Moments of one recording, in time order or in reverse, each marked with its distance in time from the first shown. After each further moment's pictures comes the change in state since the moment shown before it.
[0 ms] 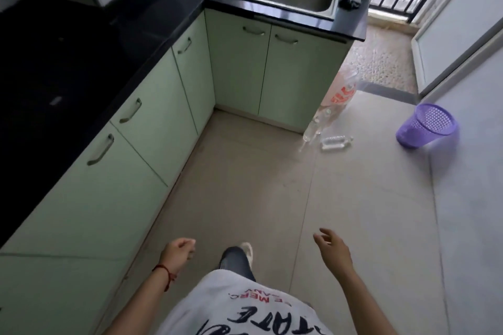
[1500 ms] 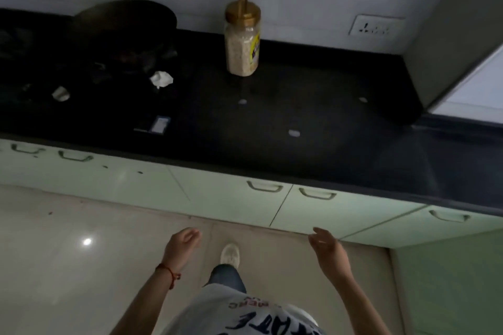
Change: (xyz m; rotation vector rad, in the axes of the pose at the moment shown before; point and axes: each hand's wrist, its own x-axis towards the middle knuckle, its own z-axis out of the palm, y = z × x) left_hand 0.051 0.070 -0.112 -0.905 0.932 -0.273; right_hand 0.137 -0.458 0.255 -0.712 -0.880 -0.982
